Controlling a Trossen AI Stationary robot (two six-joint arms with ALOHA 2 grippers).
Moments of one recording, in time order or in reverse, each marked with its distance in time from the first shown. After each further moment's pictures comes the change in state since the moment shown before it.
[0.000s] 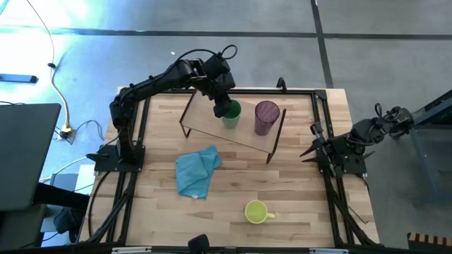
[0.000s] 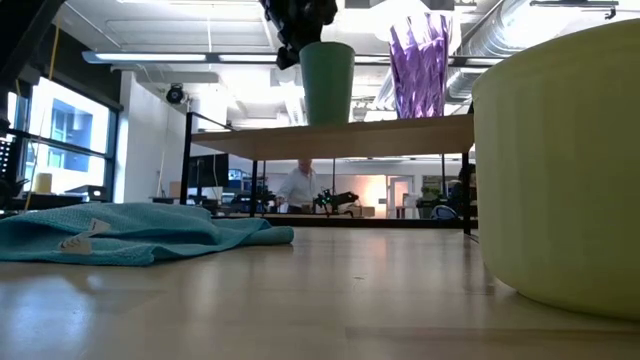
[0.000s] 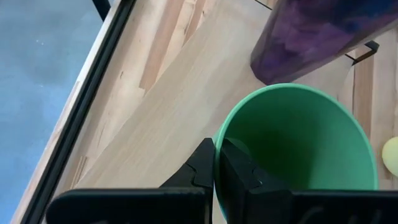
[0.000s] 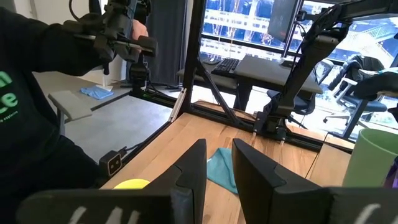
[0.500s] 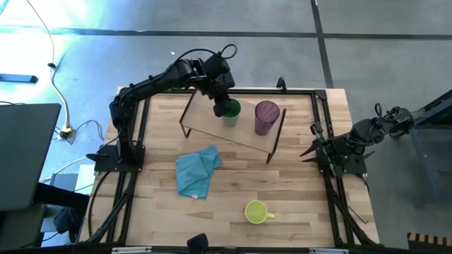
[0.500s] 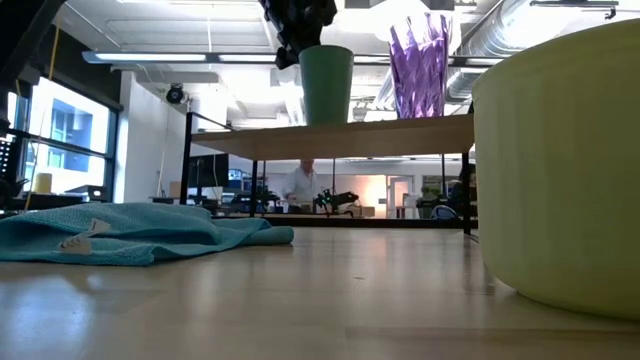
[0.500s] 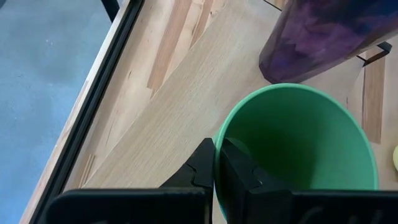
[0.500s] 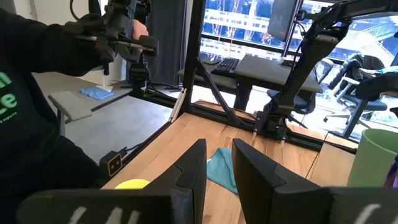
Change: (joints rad) left arm 0.000 0.000 0.000 0.001 -0.025 0.002; right arm 0.000 0.000 0.000 0.000 0.000 0.007
